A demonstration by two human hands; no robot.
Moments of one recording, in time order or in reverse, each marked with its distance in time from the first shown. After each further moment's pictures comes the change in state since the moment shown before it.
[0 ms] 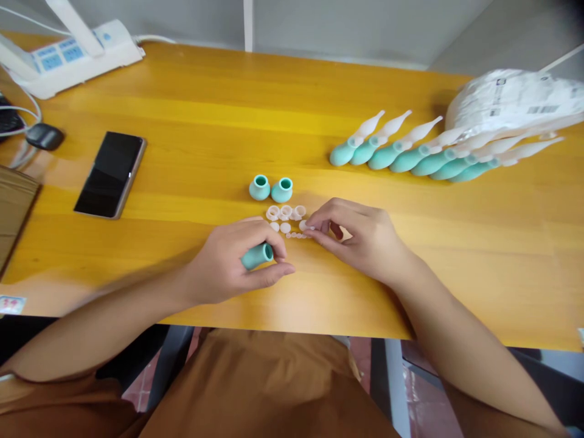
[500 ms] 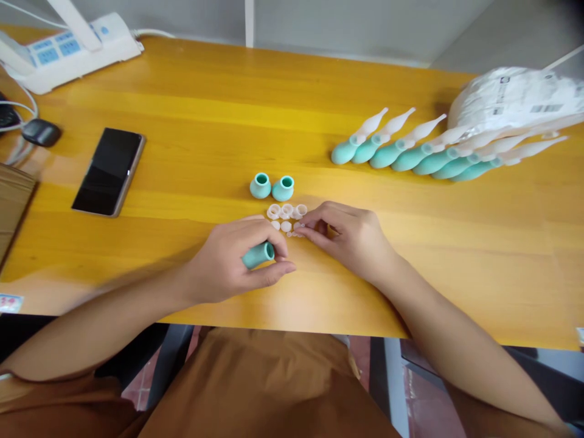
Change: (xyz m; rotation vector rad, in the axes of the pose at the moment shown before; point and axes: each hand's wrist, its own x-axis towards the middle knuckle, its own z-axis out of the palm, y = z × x) left_hand 0.002 0.003 -0.001 0.037 -0.006 -0.026; right_hand -0.004 0.007 0.022 -0.060 0.041 0.070
